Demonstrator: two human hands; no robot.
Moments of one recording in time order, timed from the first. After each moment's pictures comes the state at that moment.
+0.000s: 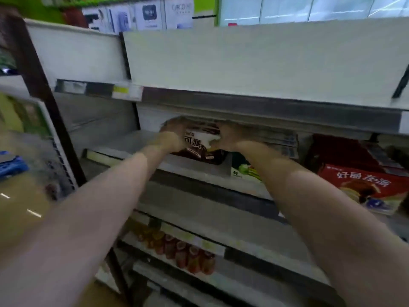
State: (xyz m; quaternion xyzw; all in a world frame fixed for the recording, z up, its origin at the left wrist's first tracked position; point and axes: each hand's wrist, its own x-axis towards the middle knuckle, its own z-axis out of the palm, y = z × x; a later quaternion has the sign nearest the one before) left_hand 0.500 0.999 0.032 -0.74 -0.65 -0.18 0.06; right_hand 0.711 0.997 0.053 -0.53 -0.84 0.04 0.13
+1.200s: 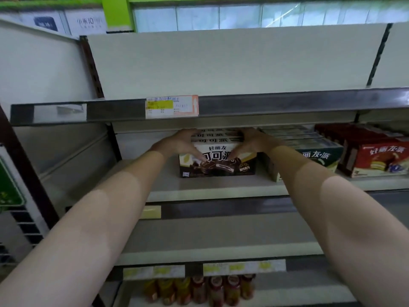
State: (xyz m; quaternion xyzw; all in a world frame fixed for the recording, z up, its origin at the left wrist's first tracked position) left_hand 0.406 1.113 0.041 -0.84 -0.43 -0.18 -0.28; right_hand 0.655 1.045 0.036 -0.70 -0.65 0.20 0.23
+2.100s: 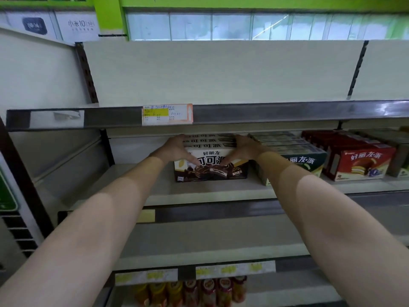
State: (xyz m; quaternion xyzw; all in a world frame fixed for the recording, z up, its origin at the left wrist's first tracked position) left_hand 0.406 1.105 0.037 -0.83 -0.44 -0.23 -0.27; right_hand 0.650 1.037 0.034 -0.72 -0.64 0.17 0.22
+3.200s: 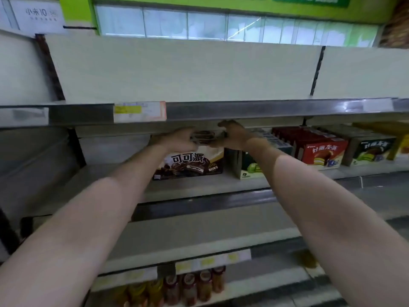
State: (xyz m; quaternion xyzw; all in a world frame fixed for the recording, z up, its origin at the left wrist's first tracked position) left_hand 0.471 1.055 0.067 -0.90 -0.38 -0.16 -0.15; right_hand 0.667 0.995 0.061 -0.73 -0.63 0.03 0.26
